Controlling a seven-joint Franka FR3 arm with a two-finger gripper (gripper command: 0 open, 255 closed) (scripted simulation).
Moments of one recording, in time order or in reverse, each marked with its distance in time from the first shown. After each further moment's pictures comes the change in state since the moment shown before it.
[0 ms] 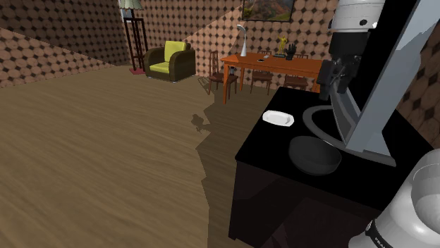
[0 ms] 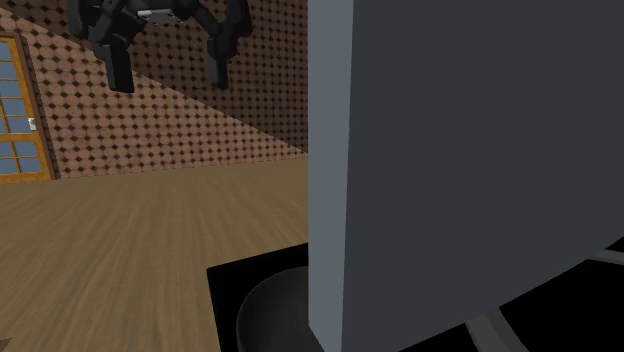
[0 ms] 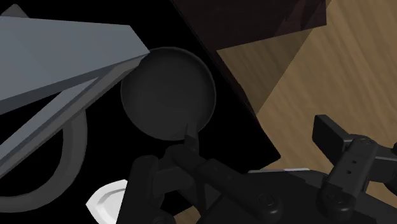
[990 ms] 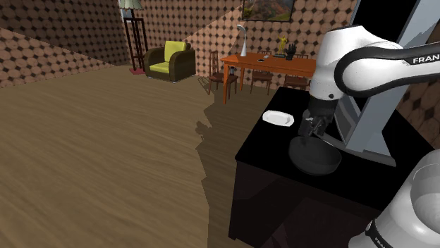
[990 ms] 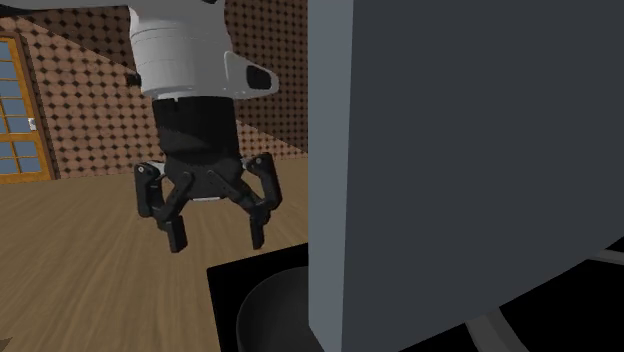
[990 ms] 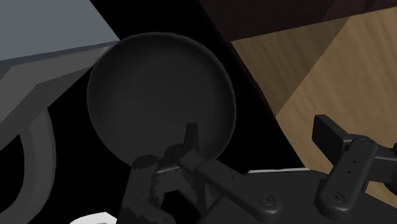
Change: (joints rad) arm -0.020 -0.001 -0.018 -0.446 -0.073 0.472 -0.015
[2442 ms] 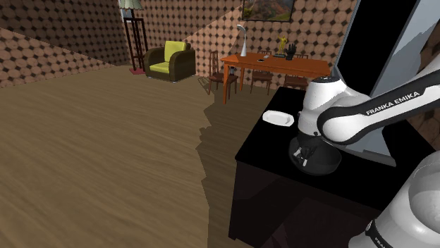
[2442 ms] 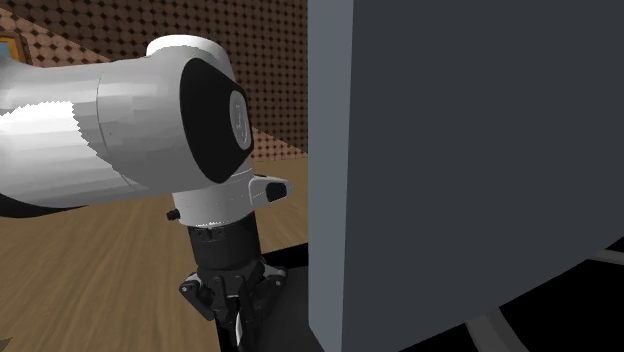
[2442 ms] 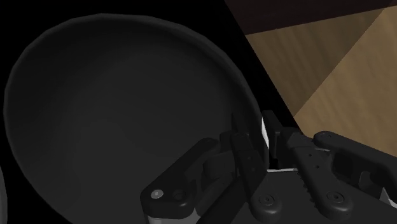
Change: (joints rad) arm -0.050 0.250 -0.017 -0.204 -0.087 0.476 0.022
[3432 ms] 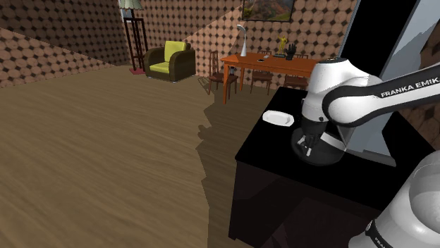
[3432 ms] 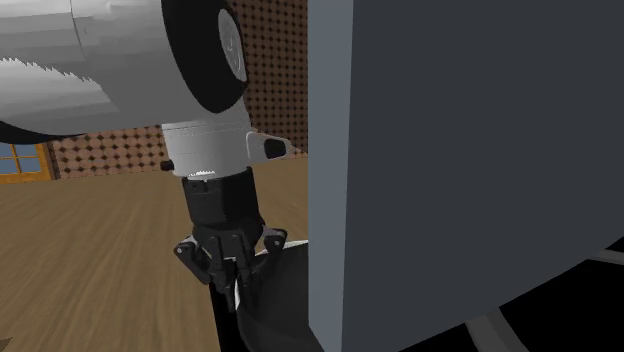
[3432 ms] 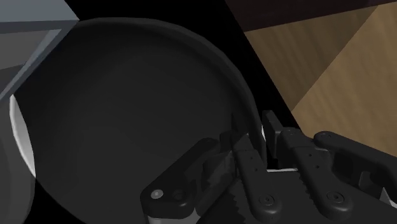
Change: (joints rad) arm 0.013 -0.124 -0.001 0.070 0.024 -0.193 -0.025
